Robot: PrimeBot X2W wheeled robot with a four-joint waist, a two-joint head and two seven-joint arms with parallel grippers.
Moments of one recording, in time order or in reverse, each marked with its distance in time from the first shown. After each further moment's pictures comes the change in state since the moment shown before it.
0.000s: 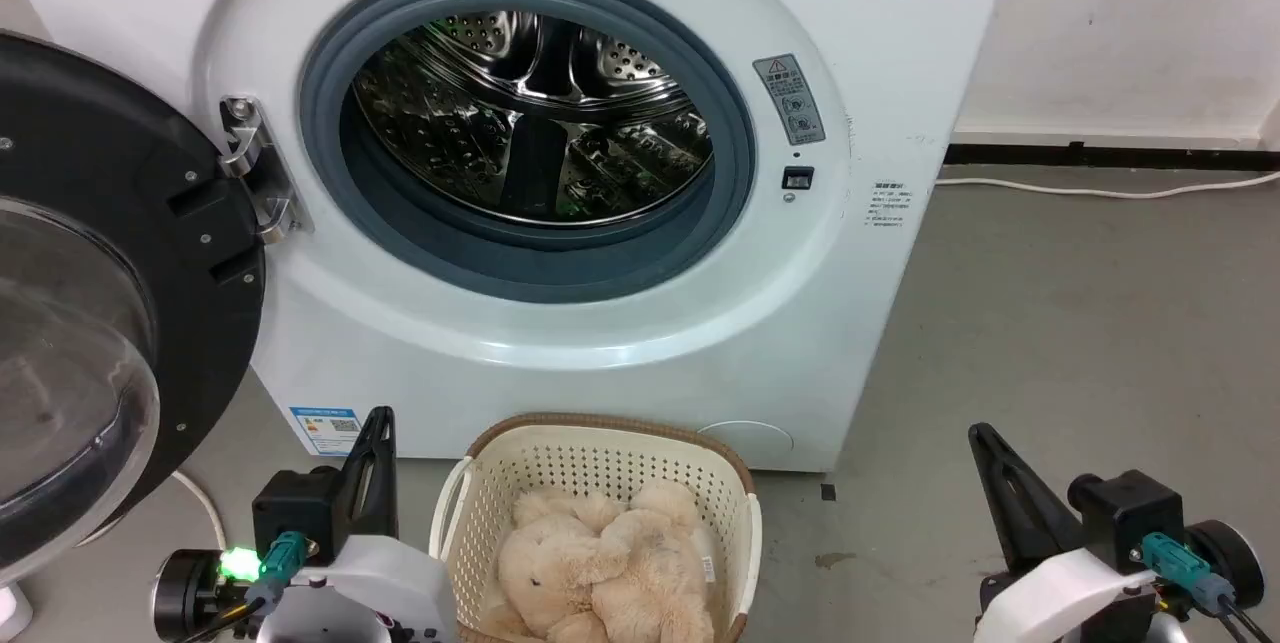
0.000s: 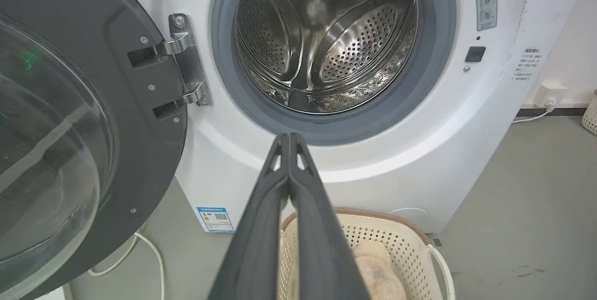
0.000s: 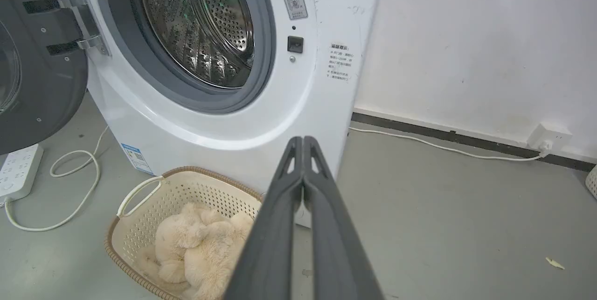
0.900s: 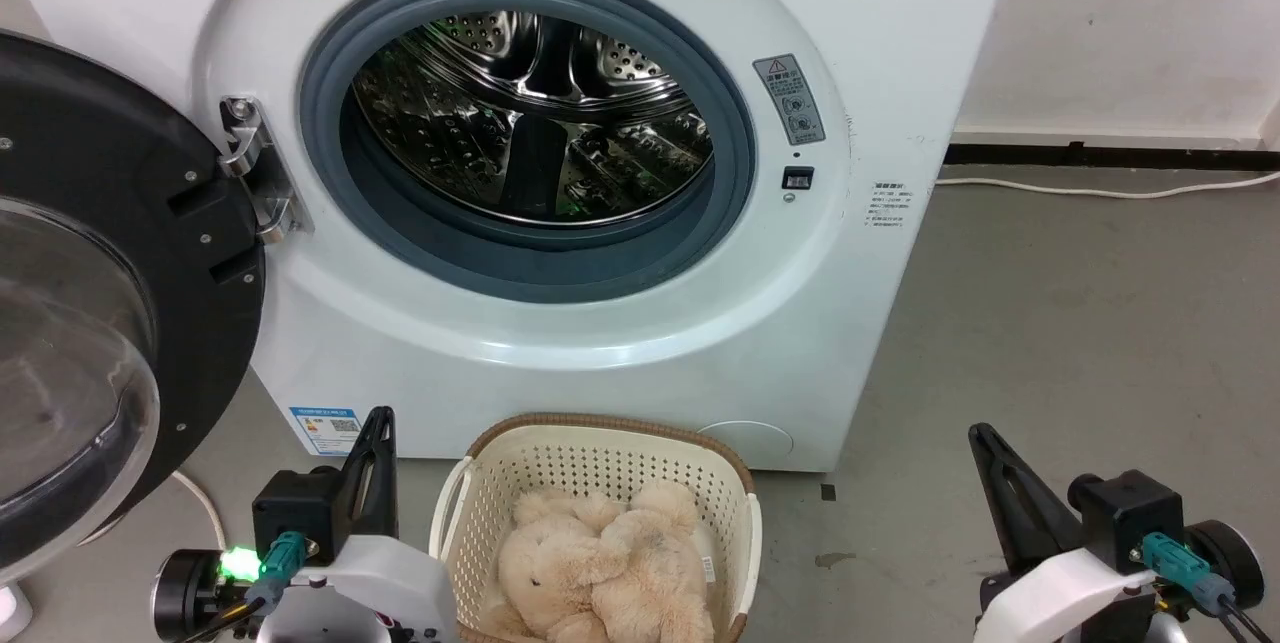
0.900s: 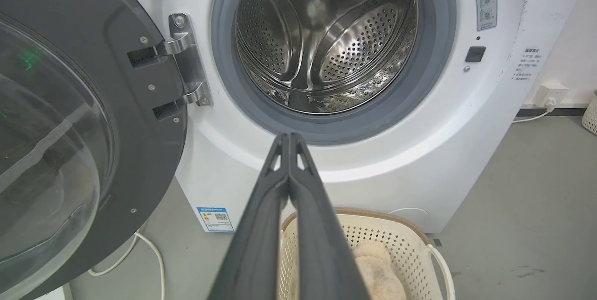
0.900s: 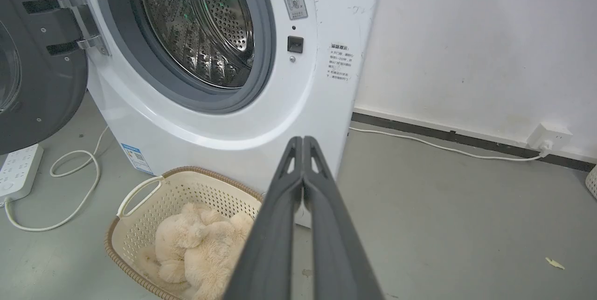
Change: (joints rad) left arm 0.000 0.000 0.000 0.000 0.000 0.000 0.000; right arm 0.000 0.000 0.000 0.000 0.000 0.000 0.000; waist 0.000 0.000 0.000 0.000
